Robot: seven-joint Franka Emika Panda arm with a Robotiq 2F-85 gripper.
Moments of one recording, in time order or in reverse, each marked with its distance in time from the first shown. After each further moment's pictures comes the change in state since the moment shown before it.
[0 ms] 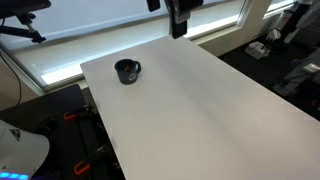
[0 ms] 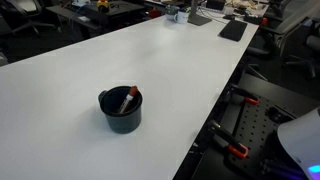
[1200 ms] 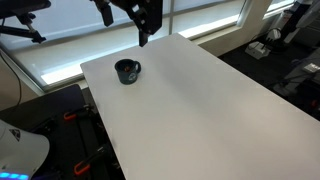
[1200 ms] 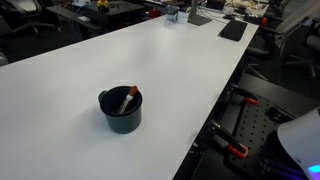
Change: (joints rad) arm 0.158 0.007 -0.070 -0.053 0.133 -0.171 -0.543
